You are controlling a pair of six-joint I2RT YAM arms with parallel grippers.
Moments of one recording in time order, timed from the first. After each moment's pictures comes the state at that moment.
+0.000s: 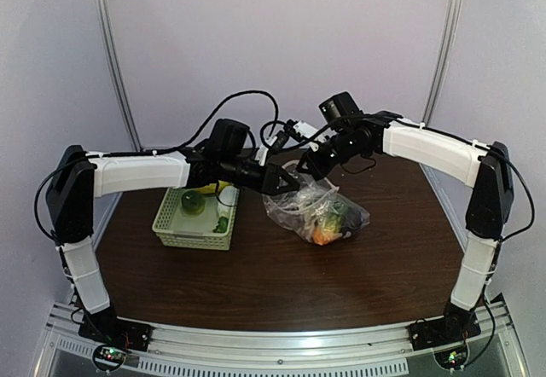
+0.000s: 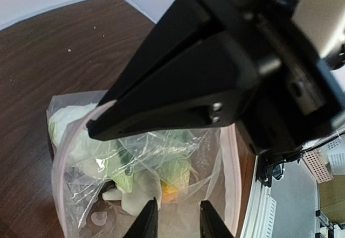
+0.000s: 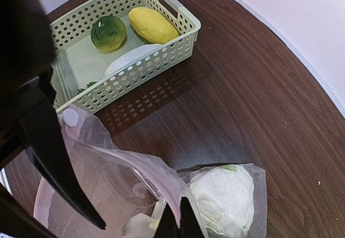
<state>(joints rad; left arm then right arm) -0.77 1.85 1.40 -0.05 0.59 -0.33 0.65 1.86 1.70 -0.64 -0.23 -0.20</state>
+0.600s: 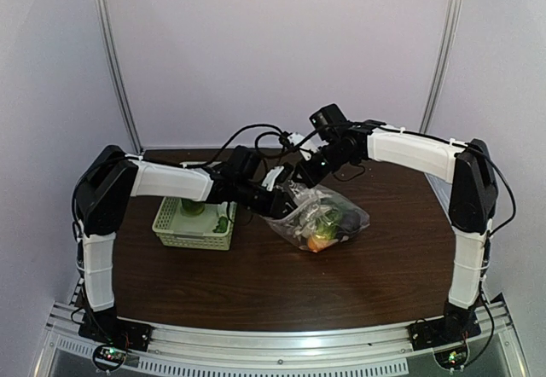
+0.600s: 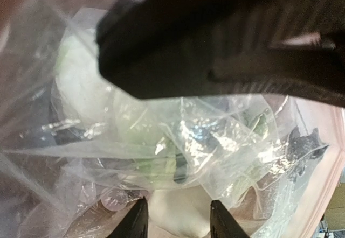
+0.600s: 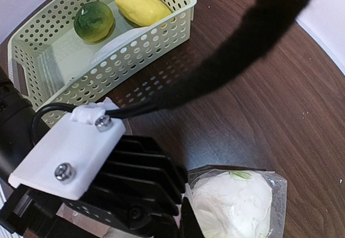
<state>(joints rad) -0.77 2.06 1.40 -0.03 0.57 -0.38 0.65 1.98 1.73 -0.61 -0.24 -0.15</state>
